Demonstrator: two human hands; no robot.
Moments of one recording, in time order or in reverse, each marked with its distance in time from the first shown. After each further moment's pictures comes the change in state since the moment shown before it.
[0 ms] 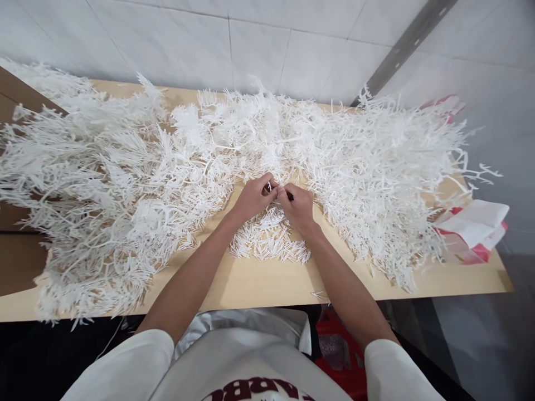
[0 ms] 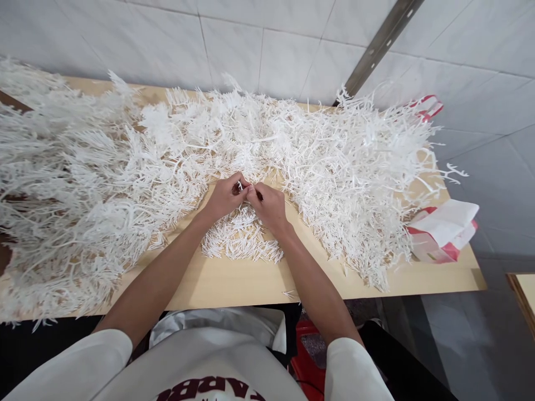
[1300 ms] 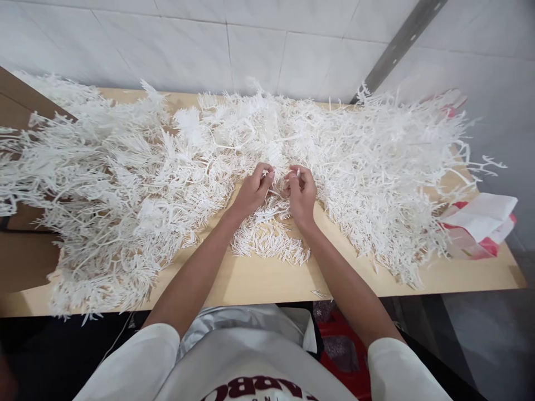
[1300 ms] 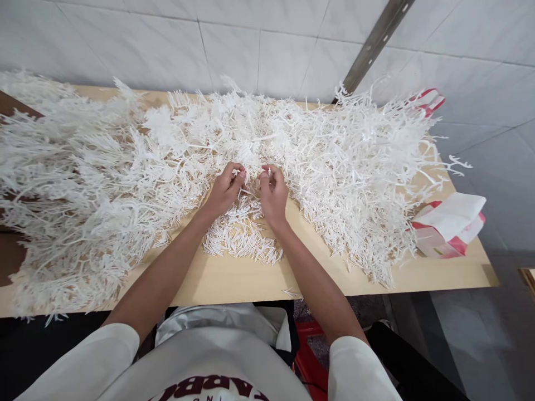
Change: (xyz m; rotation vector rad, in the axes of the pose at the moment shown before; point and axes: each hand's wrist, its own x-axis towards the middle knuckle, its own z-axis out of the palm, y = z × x) left_hand -0.001 0.001 -0.003 -0.133 0.064 -0.058; right_hand 0.003 -0.007 0.010 0.478 0.211 0.286
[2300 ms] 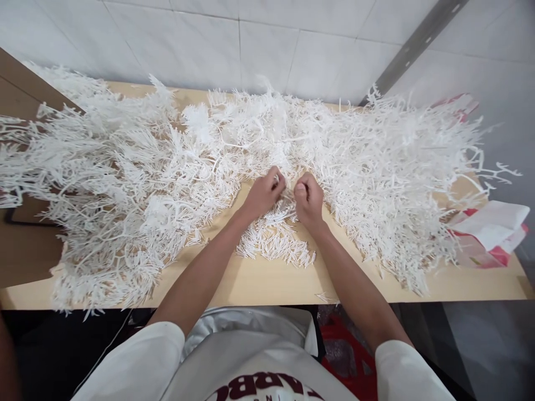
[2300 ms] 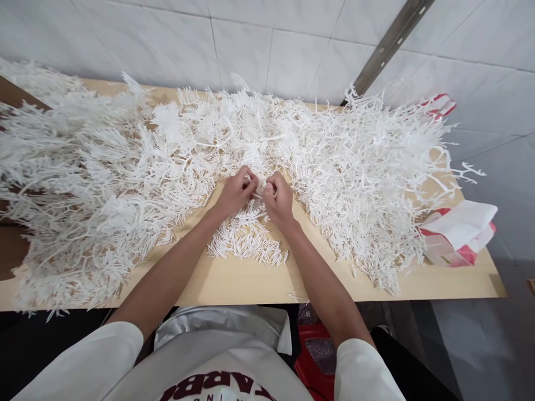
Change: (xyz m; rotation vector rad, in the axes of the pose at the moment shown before) left_hand 0.003 0.001 0.005 -0.011 -0.037 -0.054; right_hand 0.002 0.005 -0.011 -0.161 -0.135 -0.258
